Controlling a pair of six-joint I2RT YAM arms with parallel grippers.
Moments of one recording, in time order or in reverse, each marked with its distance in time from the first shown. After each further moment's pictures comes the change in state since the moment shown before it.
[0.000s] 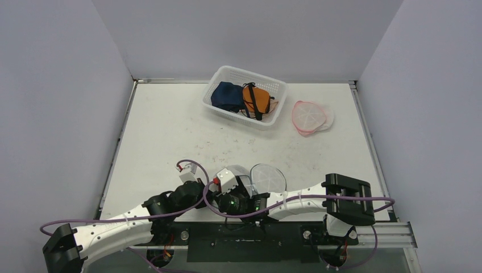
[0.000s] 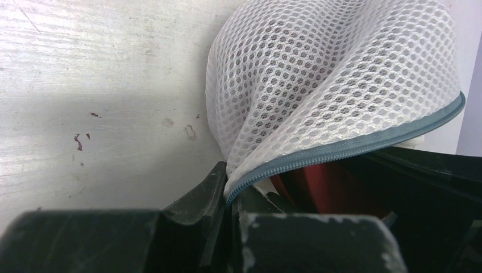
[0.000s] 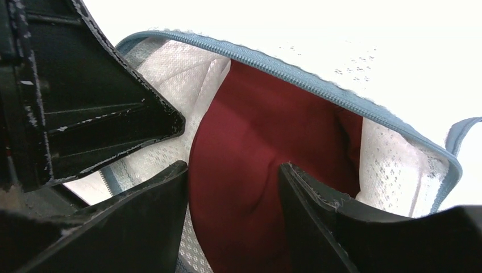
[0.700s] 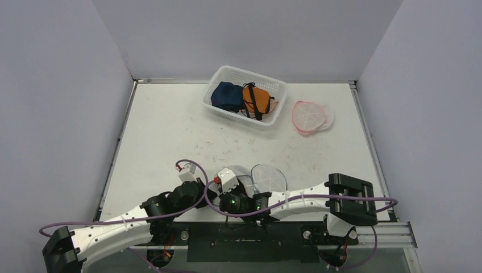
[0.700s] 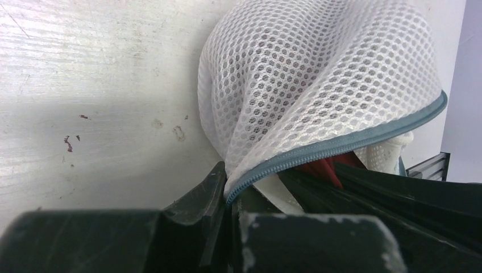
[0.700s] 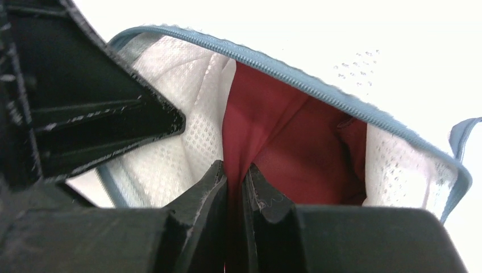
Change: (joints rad) left arm 0.000 -0.035 0.000 -0.001 0.000 -0.001; right arm 0.000 0.016 0.019 -0.030 0.008 0.020
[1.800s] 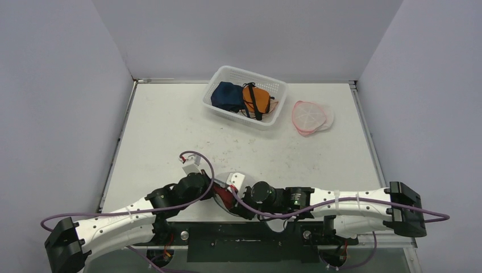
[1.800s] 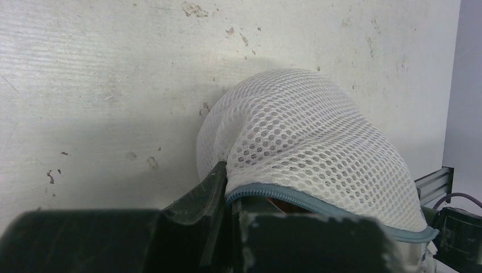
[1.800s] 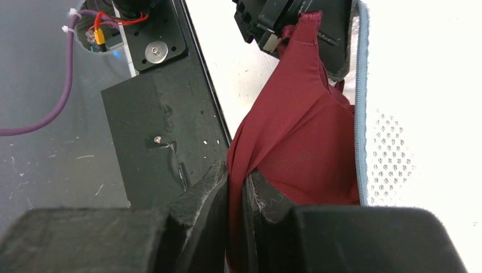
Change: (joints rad) left arm 0.011 0.145 0.139 0.021 -0.045 0.055; right arm -0.055 -0.462 -0.167 -0.019 -0.627 -0.310
